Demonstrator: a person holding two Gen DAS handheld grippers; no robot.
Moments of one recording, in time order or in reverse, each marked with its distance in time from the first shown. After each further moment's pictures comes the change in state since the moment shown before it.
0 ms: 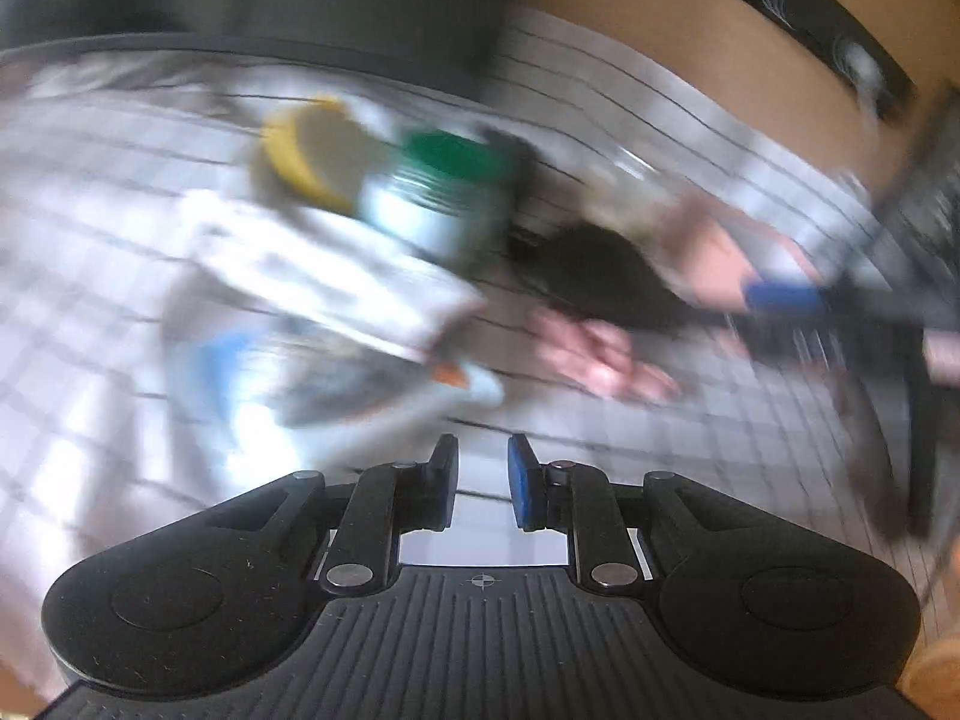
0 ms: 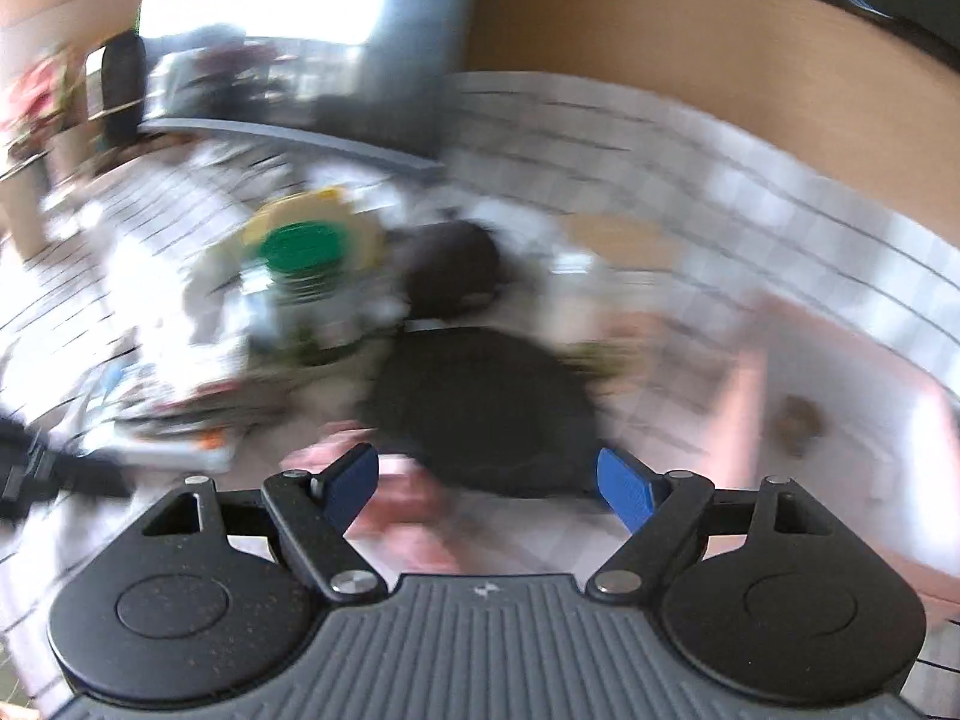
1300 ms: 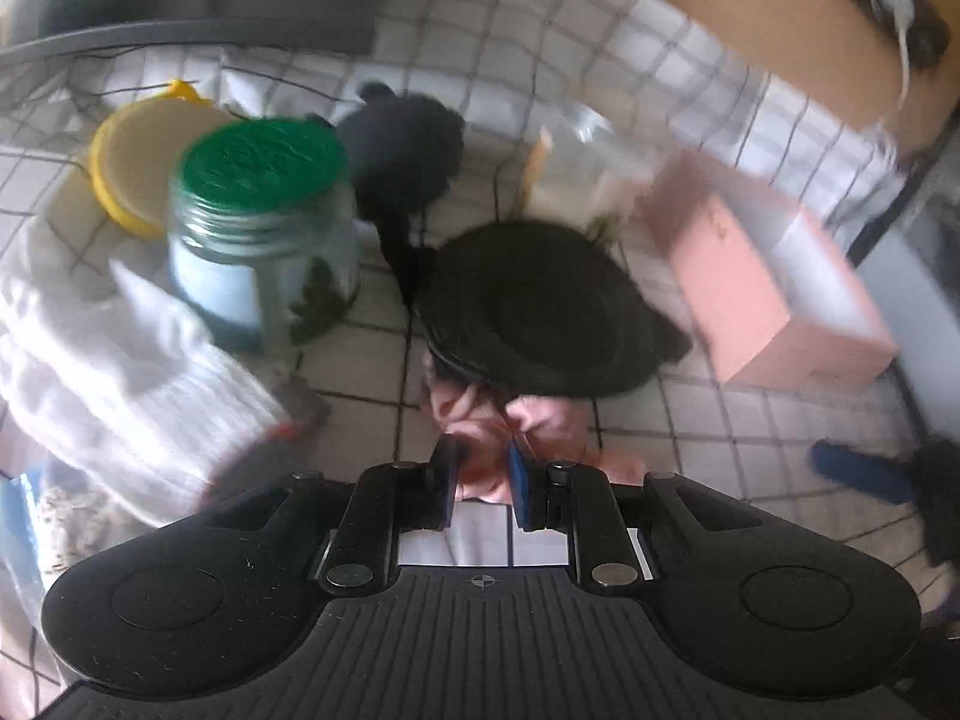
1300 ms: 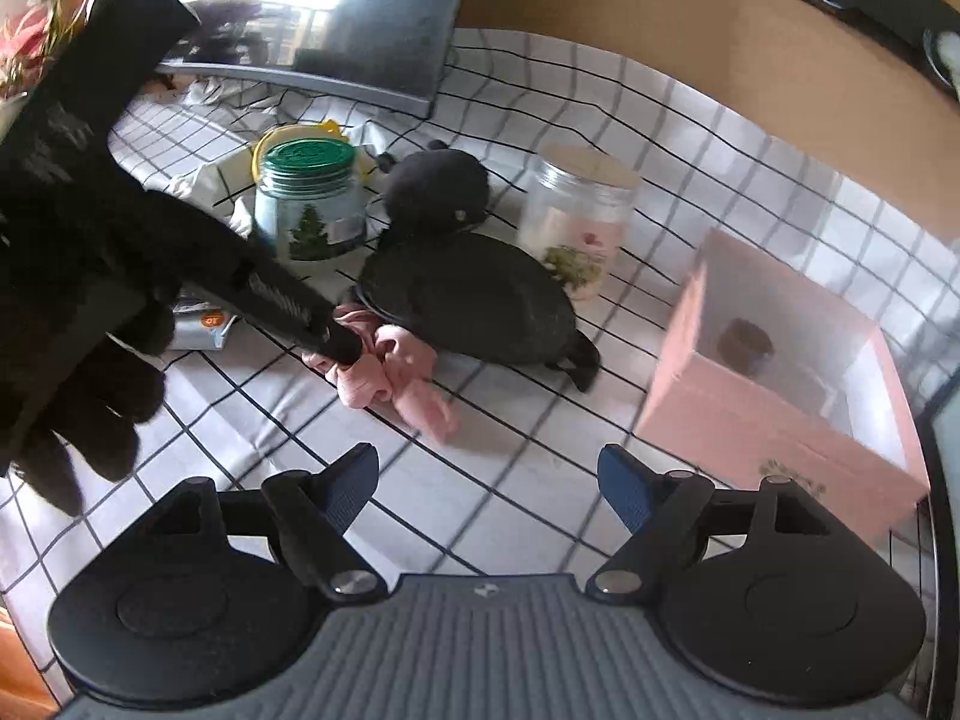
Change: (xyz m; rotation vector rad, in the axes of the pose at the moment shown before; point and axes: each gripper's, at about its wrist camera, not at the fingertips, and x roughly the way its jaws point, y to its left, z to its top) left arm 0.109 -0.083 0.040 0.118 0.150 -0.012; right arm -0.037 0.004 -0.051 -0.005 0.049 -0.128
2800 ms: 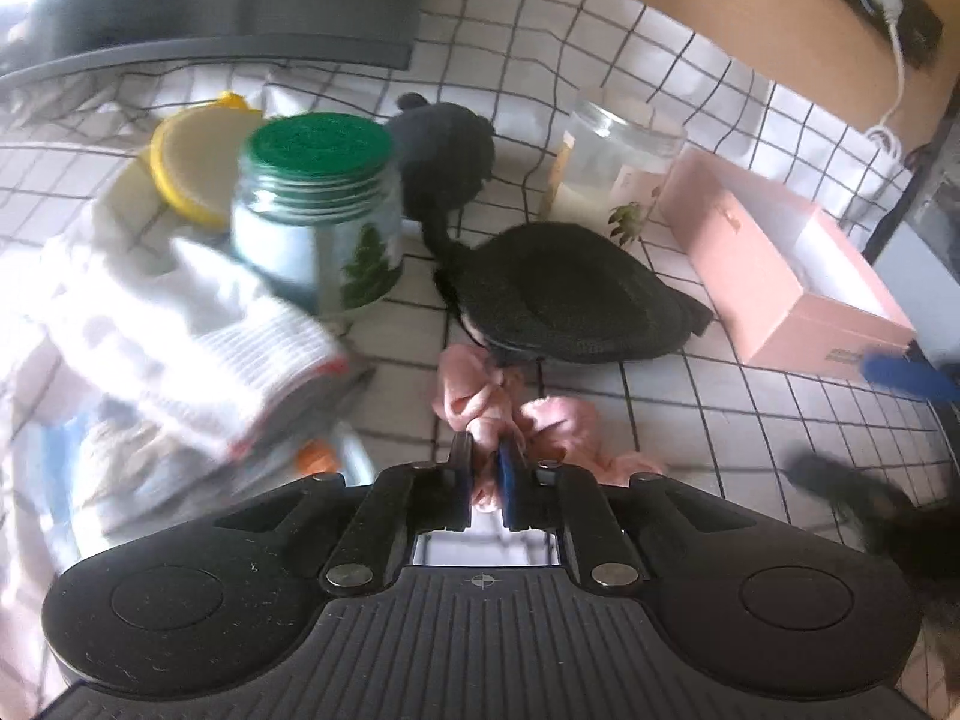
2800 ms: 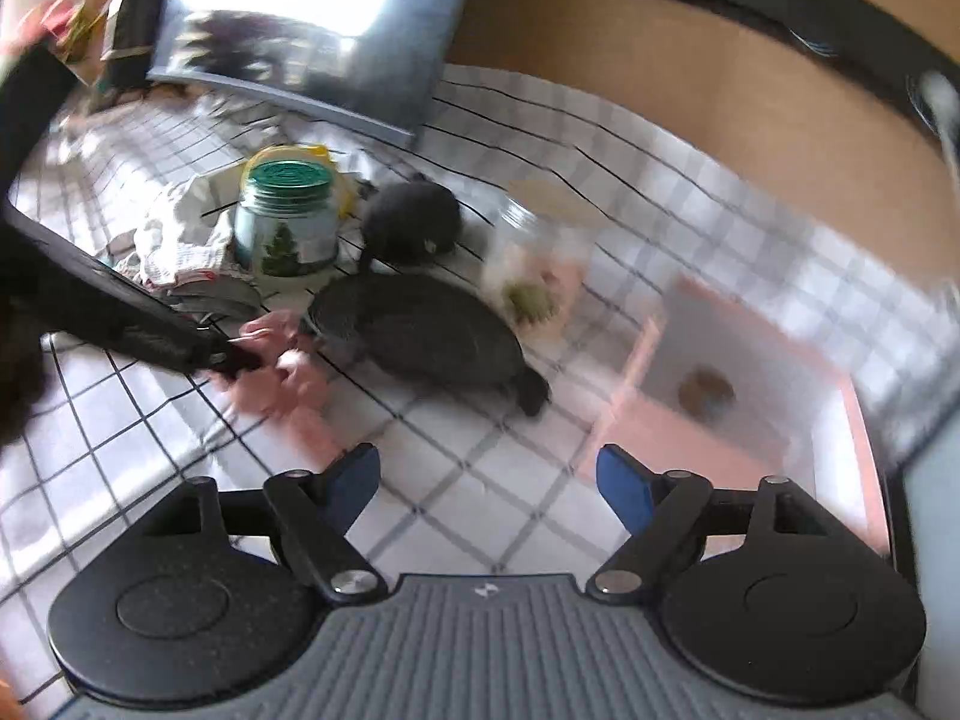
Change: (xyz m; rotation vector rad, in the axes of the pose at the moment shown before) left arm -0.026 0.010 -0.035 -0.014 -0.101 0.058; right arm 0.001 -0.017 0.002 -0.133 -0.099 -0.018
